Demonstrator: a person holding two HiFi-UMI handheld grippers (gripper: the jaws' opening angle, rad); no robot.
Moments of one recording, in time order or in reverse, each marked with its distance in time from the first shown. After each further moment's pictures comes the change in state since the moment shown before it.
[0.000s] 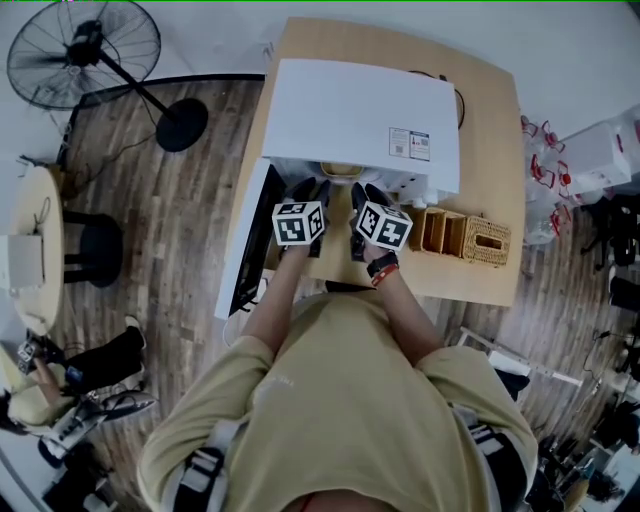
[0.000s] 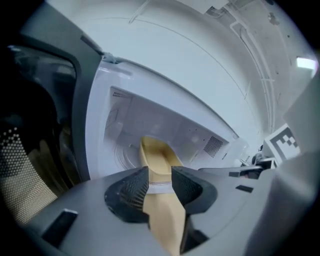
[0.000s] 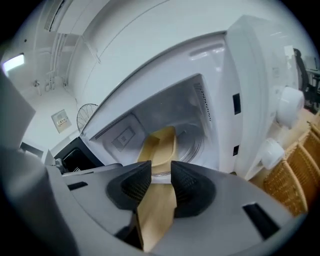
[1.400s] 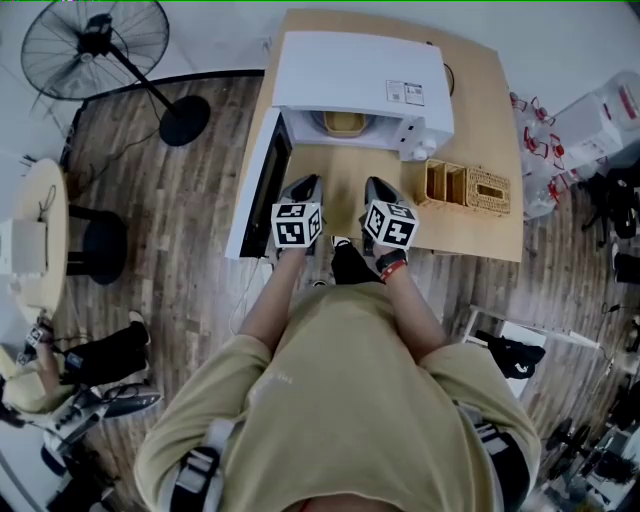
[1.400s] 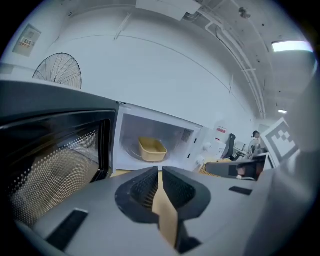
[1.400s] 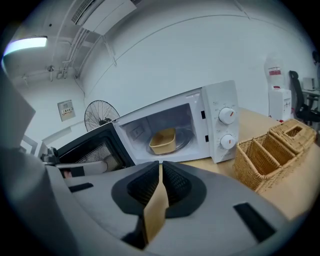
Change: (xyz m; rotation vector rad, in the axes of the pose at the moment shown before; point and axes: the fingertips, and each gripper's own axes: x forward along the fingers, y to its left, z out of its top) left arm -0.128 -0.026 -0.056 0.155 -0.059 -0.001; right arm -0.118 0.023 -0.065 -0.138 -0.104 -0.047
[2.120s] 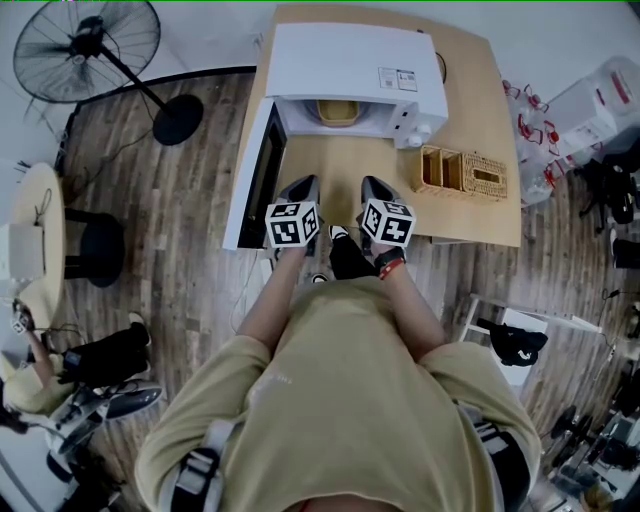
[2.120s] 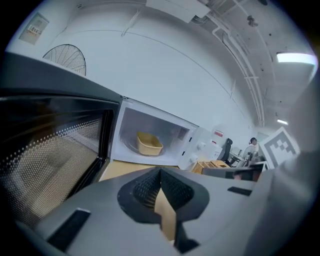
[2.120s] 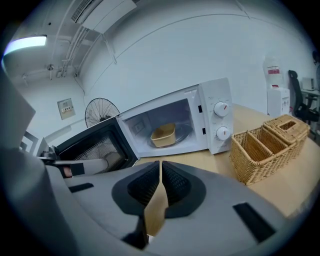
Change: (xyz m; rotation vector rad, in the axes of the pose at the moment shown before) left arm -0.018 -0.011 -0.021 -0.077 0.009 -0.040; right arm -0.020 0.004 -0.025 -0.001 0.024 -0.005
